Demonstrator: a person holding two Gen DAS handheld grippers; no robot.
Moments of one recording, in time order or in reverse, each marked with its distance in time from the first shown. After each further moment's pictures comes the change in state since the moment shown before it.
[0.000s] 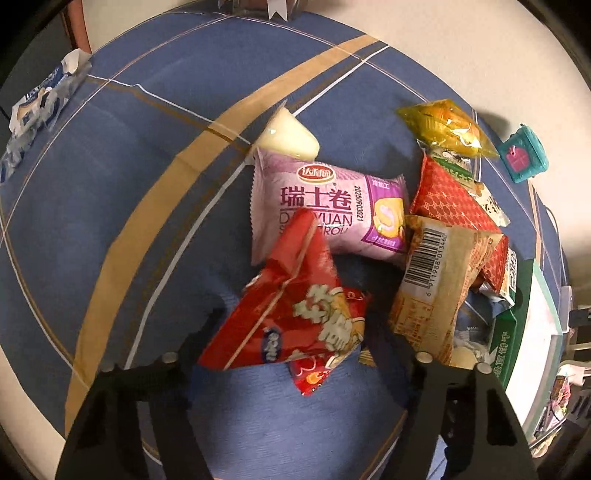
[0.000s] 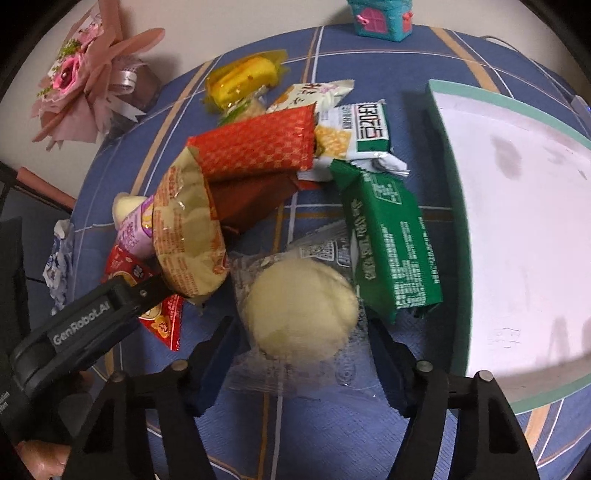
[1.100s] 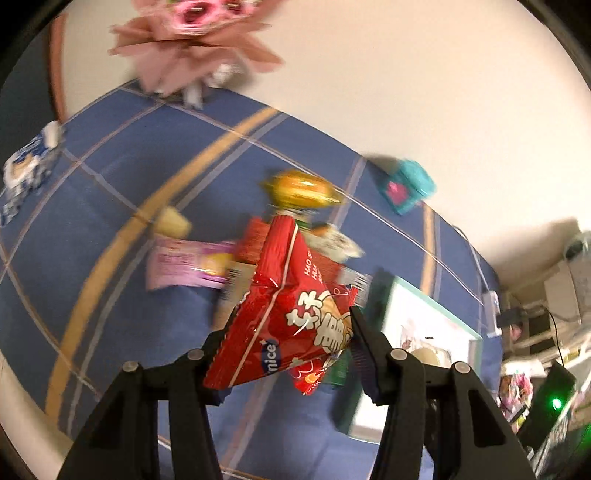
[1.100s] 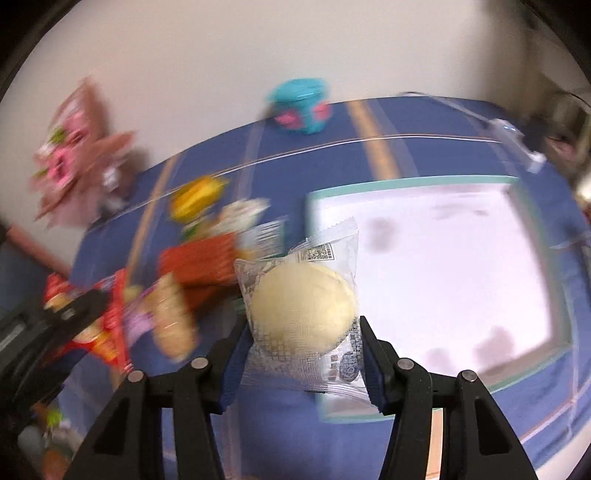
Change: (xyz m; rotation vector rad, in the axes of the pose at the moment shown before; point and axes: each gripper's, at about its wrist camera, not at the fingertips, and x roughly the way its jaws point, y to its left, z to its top) left arm -0.118 -0.105 -0.019 0.094 -0.181 -0.198; right arm -0.116 -0.074 0.014 0.188 -0.243 -0.130
